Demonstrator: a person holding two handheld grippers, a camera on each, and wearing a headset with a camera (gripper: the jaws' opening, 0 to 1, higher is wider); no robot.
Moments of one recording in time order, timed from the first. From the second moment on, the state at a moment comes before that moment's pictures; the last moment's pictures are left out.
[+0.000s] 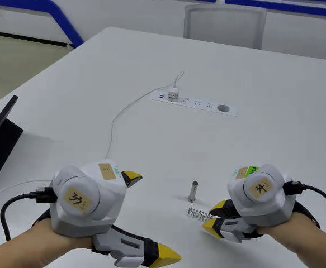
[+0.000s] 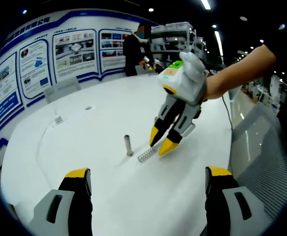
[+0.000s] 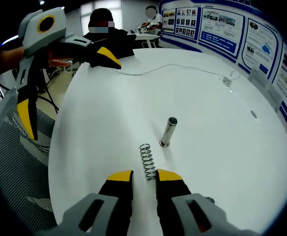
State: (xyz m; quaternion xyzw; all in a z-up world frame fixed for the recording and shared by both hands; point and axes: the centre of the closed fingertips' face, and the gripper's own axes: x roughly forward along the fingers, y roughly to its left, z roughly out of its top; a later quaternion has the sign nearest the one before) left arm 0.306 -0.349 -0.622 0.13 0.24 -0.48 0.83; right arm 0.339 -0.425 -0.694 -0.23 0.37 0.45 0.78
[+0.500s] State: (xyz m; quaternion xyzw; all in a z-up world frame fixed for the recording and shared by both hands) left arm 0.306 -0.350 -0.626 0.13 0.25 -0.48 0.83; right arm 0.340 -0.427 -0.708 -0.25 0.38 0.46 0.76
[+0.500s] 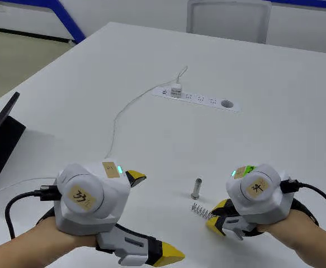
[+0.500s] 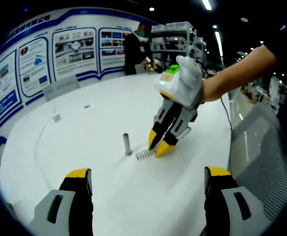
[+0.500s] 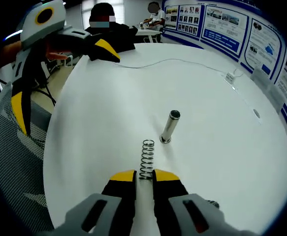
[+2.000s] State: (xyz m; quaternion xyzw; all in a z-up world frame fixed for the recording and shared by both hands) left arm 0.289 -0.385 -0.607 0.13 0.22 -0.53 0.81; right arm 0.302 -0.449 -0.637 -0.28 0.32 0.48 0.77
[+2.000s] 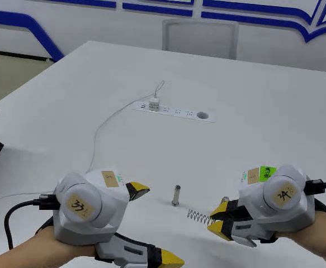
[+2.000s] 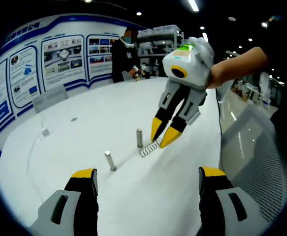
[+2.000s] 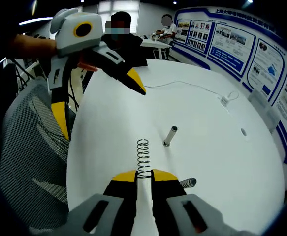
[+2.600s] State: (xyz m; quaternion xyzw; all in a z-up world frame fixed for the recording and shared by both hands) left arm 0.290 -0.397 -0.601 0.14 0.20 -0.53 0.81; right arm 0.285 -0.442 -0.620 -0.29 0.29 0.50 0.76
